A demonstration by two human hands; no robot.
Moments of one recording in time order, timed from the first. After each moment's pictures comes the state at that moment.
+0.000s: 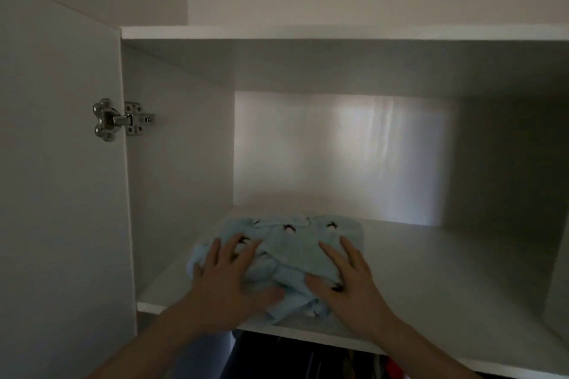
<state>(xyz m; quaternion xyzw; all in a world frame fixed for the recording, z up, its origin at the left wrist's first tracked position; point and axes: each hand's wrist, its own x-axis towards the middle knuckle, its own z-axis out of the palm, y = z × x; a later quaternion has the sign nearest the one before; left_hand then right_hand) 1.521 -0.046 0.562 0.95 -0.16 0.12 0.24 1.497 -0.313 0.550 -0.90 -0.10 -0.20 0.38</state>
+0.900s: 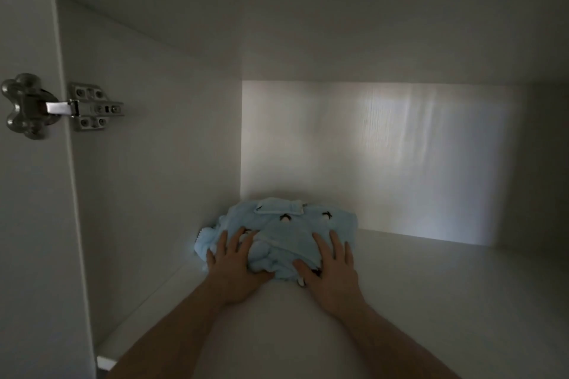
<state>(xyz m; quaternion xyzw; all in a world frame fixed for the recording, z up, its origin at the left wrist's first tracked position) 1.748 -0.046 0.499 0.96 -0.08 0.17 0.20 1.707 -0.290 0.506 -0.93 -0.04 -0.23 0.28</state>
